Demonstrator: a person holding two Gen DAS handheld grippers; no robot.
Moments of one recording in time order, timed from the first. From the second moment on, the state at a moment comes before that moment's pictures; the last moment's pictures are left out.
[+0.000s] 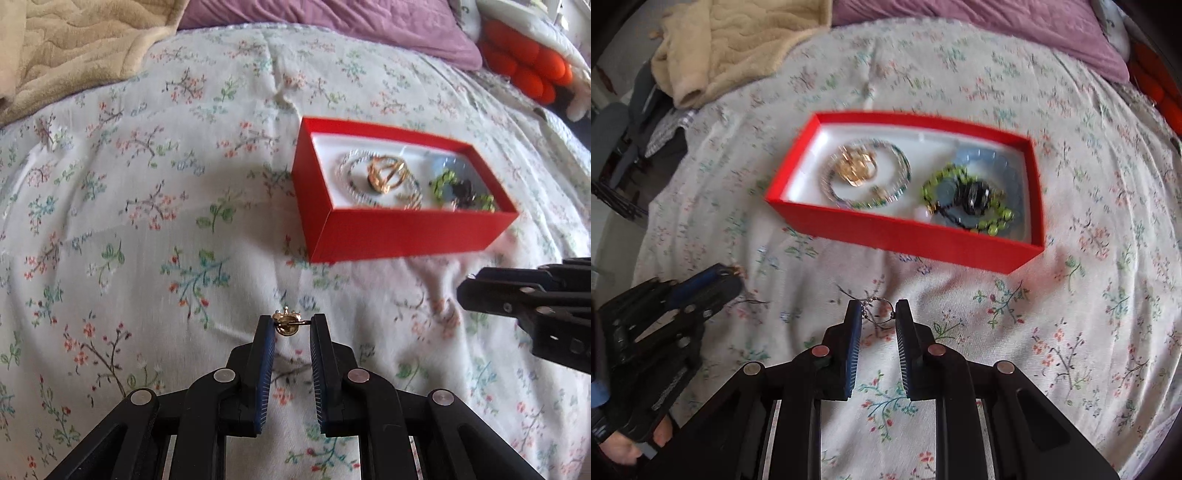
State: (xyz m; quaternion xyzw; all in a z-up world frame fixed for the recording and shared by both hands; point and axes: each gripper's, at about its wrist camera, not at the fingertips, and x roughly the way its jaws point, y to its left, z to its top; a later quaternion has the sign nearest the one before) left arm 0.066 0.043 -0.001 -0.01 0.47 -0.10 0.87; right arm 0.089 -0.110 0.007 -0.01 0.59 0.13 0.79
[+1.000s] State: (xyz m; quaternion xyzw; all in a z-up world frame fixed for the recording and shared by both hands) left arm 0.142 -0.026 0.023 -0.02 0.42 -0.11 0.90; right arm 0.142 -0.174 0.043 0.09 0.54 0.05 0.83
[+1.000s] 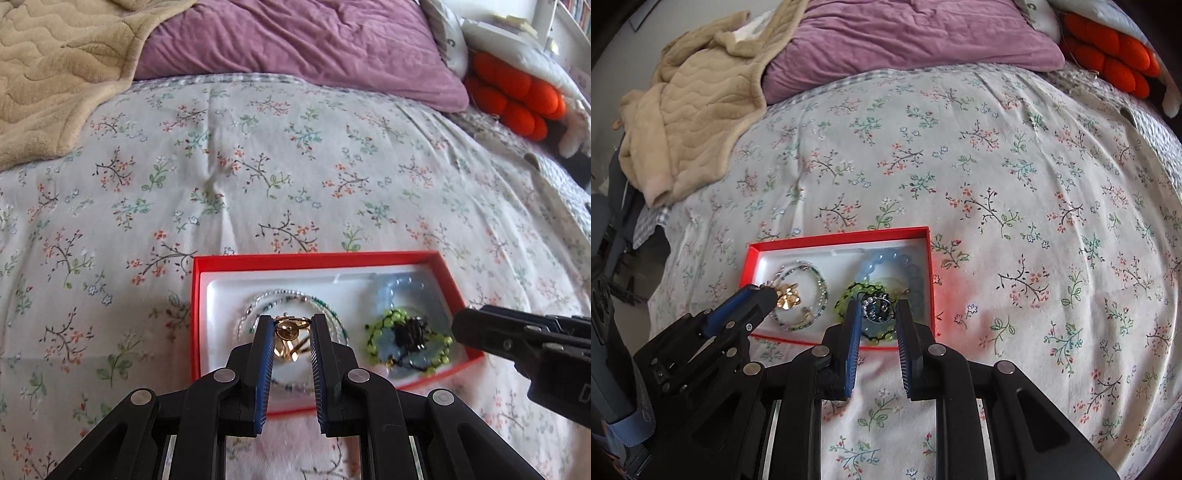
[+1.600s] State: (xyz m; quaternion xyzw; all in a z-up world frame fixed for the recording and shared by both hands) left arm 0.125 -0.026 0.035 0.01 0.41 -0.11 0.90; right arm 0.137 -0.187 0.051 0.10 0.54 0.06 0.84
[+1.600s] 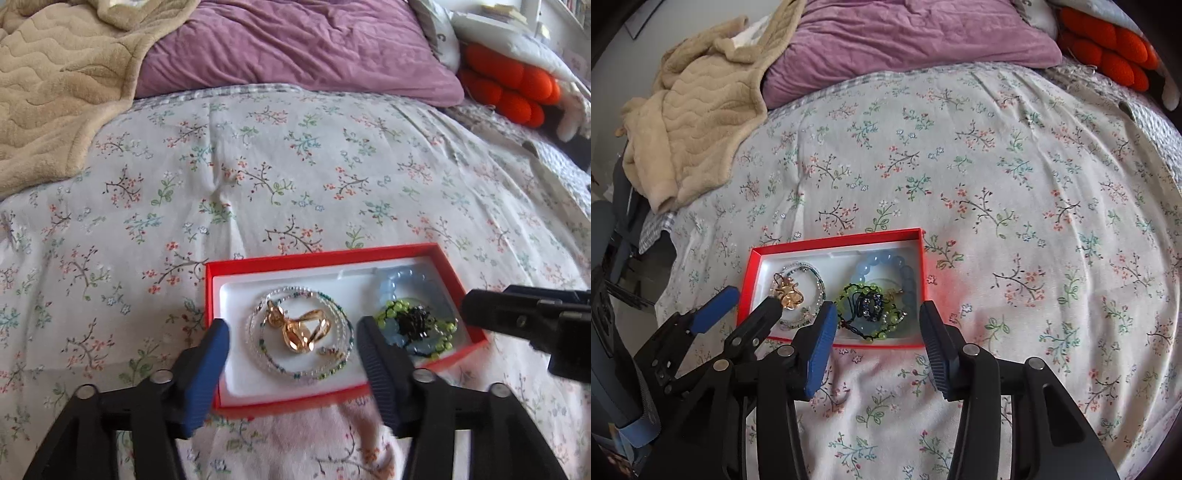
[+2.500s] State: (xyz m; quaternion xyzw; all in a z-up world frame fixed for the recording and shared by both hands) left arm 0.040 -0.001 0.017 -0.01 0.51 0.01 0.86; right arm 0.043 -0.174 0.041 -0.04 0.56 0.01 0.83
